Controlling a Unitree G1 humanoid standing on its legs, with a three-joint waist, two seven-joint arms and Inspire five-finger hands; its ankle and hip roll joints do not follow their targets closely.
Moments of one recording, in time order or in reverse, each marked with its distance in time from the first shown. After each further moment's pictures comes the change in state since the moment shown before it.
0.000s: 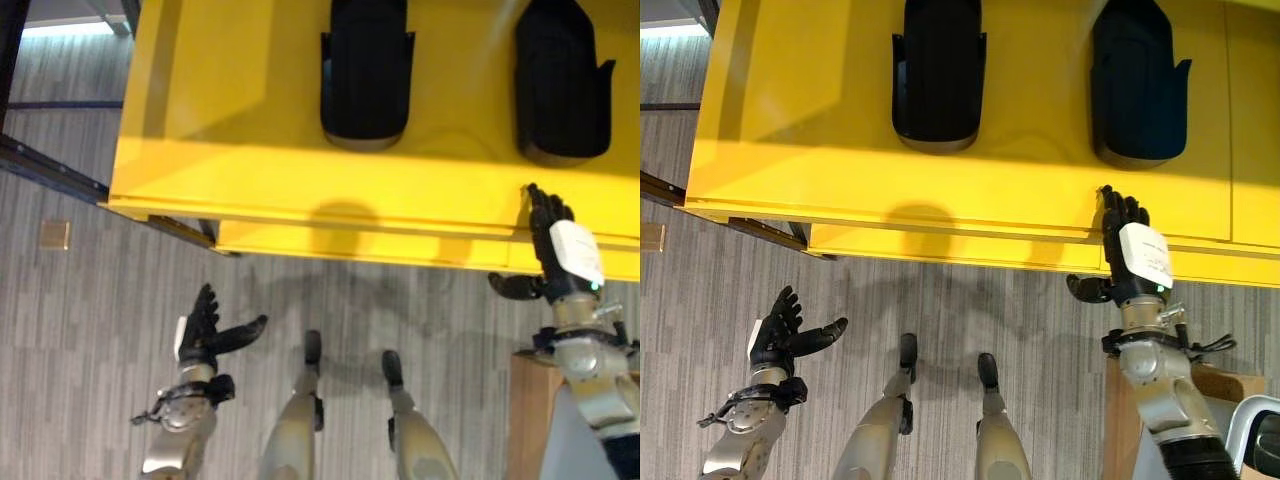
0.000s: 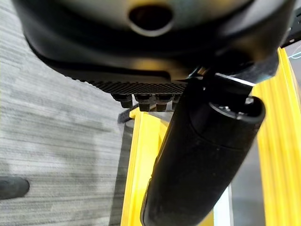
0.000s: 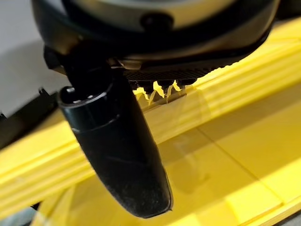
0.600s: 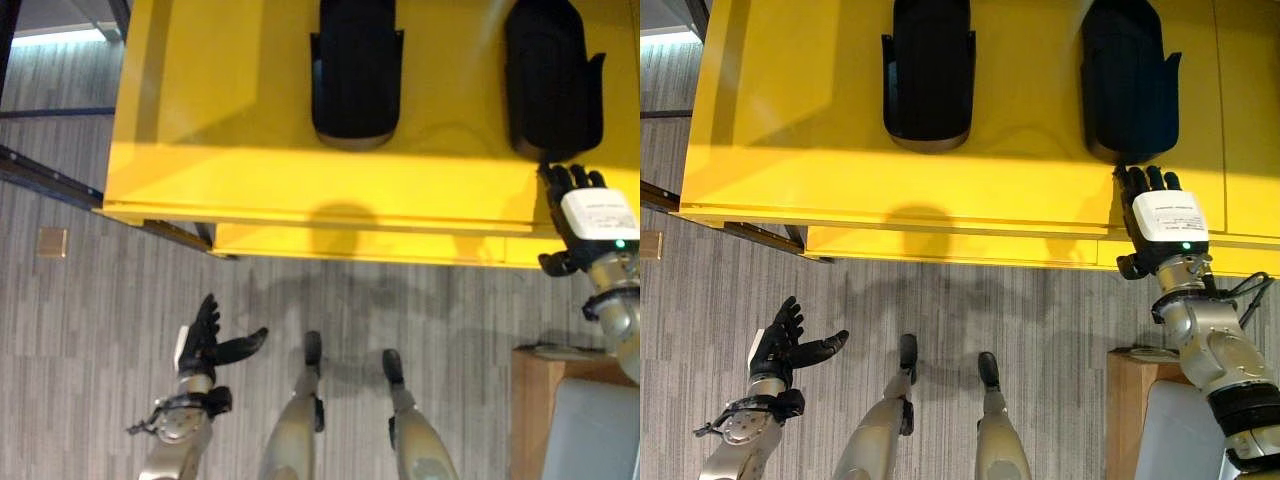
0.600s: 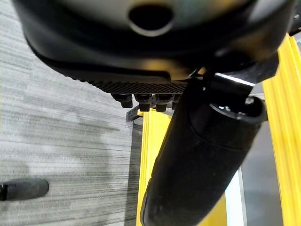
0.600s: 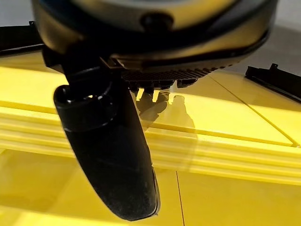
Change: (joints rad) left arm 0.056 0.012 0.002 0.004 -0.008 -0.004 -0.038; right arm -0.277 -0.374 0.190 0.276 -0.261 0.056 0.030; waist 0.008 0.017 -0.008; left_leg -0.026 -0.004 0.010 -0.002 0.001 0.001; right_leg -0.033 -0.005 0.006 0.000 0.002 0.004
